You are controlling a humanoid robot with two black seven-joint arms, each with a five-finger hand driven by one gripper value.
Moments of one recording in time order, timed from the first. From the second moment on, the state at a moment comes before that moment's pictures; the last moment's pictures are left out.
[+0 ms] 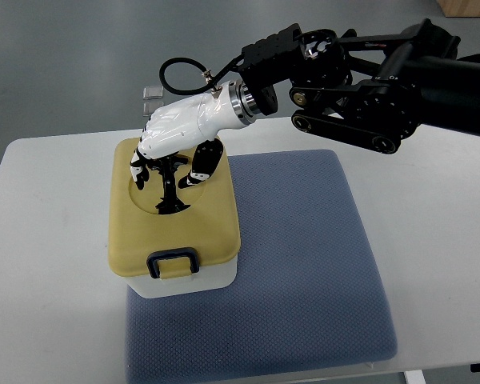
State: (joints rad) left arm -0.01 0.00 -0.07 -0.14 -0.05 -0.05 0.12; right arm 1.58 -0.12 -0.08 0.97 -1.52 0.21 0.61
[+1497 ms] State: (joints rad) left arm -0.01 0.00 -0.07 -0.14 -0.05 -0.05 0.12; right arm 1.29 -0.56 0.25 0.90 -1.33 0.13 0.61
